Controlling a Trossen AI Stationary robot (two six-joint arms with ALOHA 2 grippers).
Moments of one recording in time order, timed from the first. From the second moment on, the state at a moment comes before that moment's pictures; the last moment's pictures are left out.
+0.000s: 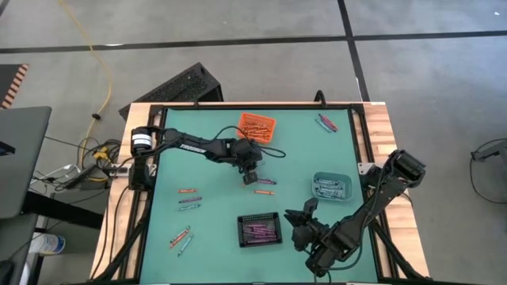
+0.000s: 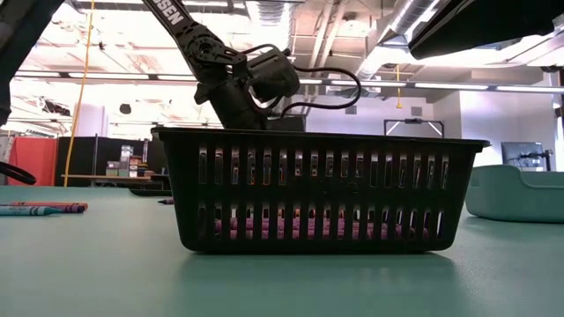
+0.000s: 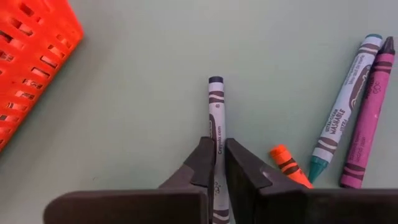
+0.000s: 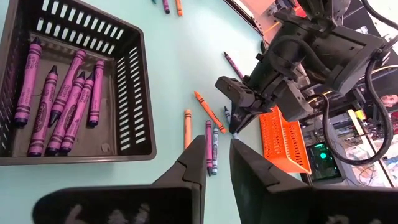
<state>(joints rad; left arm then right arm) 0.18 1.96 1.15 -0.16 -0.03 -0.05 0.80 1.79 1.22 -0.70 1.12 0.40</state>
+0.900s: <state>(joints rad) 0.12 1.97 1.17 0.48 0.27 -0.12 0.80 1.79 1.22 -0.68 1.25 0.39</state>
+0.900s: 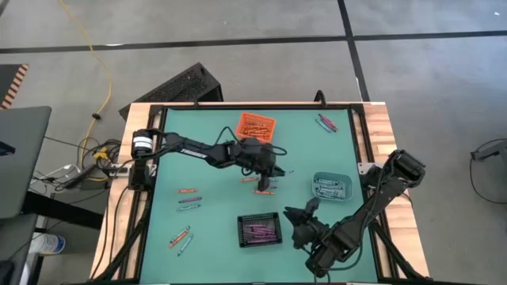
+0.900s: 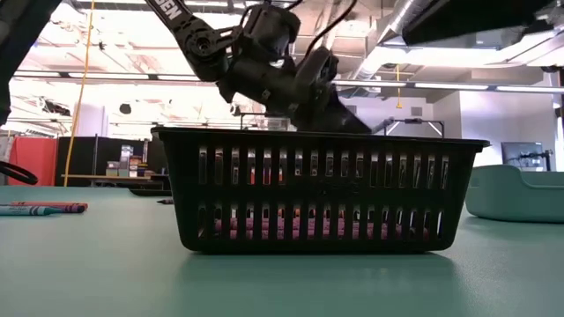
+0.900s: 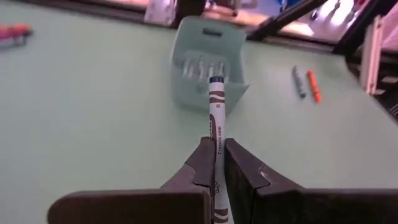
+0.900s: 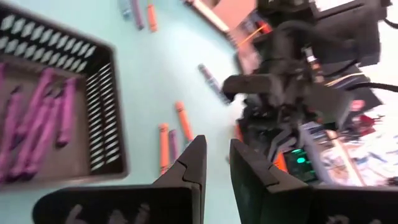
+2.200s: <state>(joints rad) 0.07 2.54 2.04 0.26 0.33 -0.11 0.94 1.79 1.24 -0.63 1.57 0.30</state>
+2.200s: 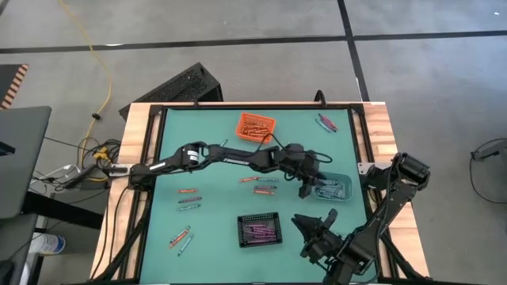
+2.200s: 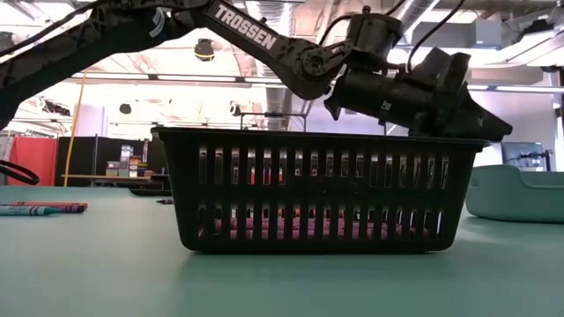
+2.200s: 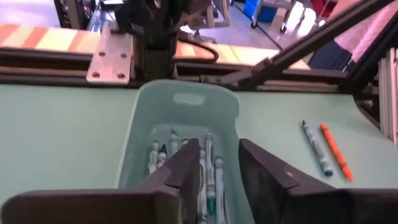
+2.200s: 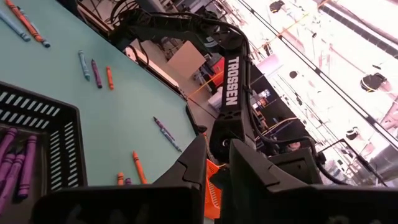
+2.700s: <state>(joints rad) 0.16 2.31 2.04 -0.55 0.20 0.06 0.96 1.79 1.24 -0.63 1.57 0.31</state>
